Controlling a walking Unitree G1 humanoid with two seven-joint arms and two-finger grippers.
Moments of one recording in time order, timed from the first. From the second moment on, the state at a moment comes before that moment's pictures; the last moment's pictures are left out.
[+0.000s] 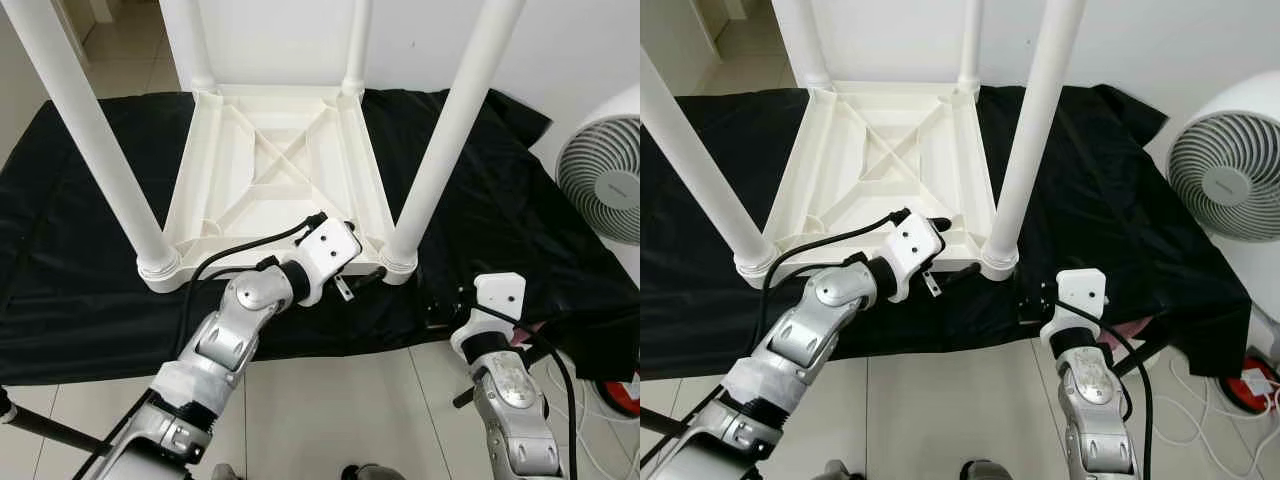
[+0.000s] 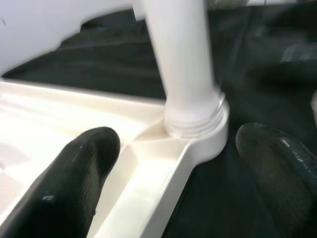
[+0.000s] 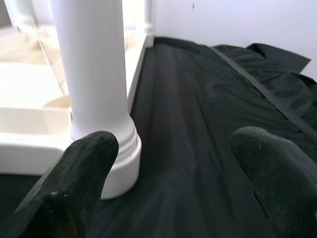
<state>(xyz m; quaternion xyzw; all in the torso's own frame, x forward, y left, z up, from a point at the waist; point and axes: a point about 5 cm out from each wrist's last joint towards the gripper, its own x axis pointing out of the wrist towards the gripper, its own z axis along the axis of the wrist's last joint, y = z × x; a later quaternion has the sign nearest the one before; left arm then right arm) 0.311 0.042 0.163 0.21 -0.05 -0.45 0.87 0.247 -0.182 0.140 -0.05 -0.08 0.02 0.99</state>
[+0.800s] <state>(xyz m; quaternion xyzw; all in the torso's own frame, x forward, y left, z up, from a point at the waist) 0.353 0.103 0.128 0.32 0.08 -0.39 0.86 0.240 -0.180 0.150 -0.03 -0.11 0.00 0.99</state>
